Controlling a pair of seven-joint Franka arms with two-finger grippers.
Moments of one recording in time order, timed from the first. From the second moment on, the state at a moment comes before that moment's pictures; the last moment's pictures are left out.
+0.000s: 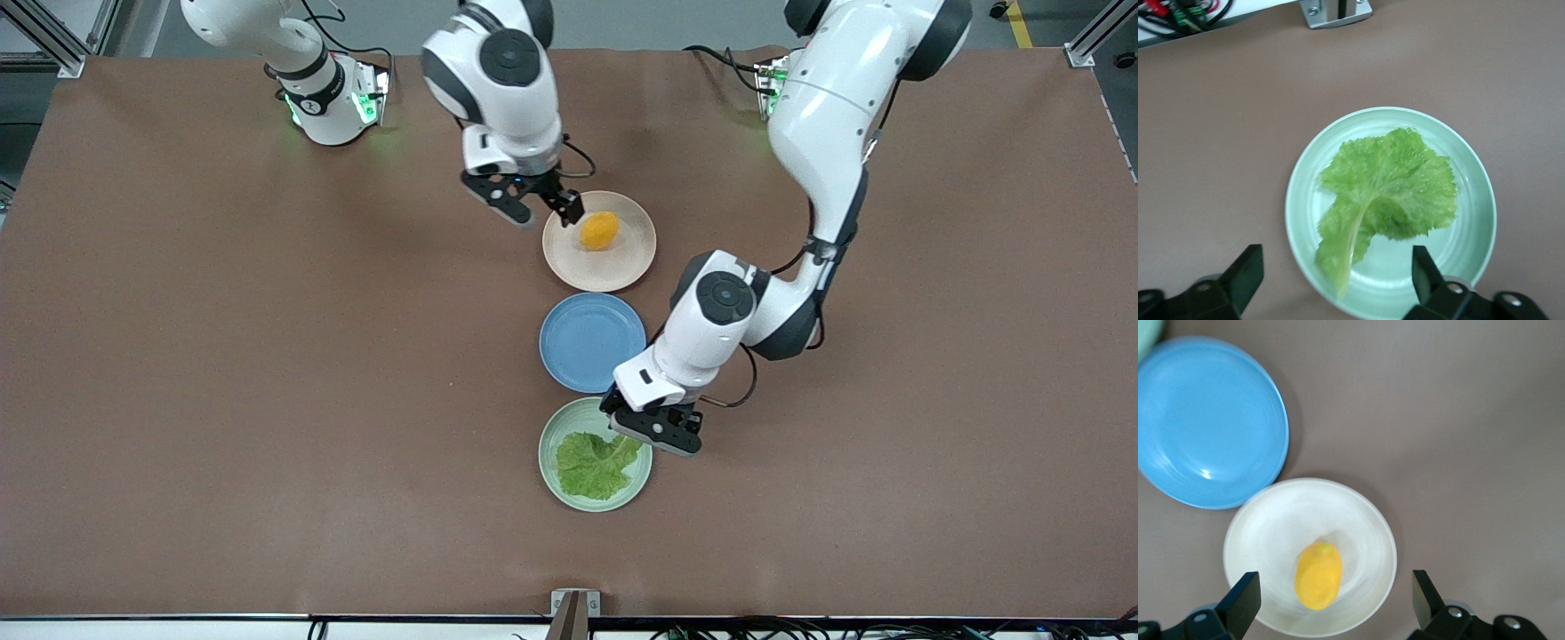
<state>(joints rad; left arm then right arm) -0.54 0.85 -0.01 -1.35 -0.01 2.62 -0.16 0.96 0.28 -0.03 -1.90 0.08 2.18 1.58</state>
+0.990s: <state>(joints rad) -0.67 1.04 0.12 -1.27 0.00 2.81 -0.15 1.08 0.62 -0.03 -1.81 0.06 2.47 1.86</state>
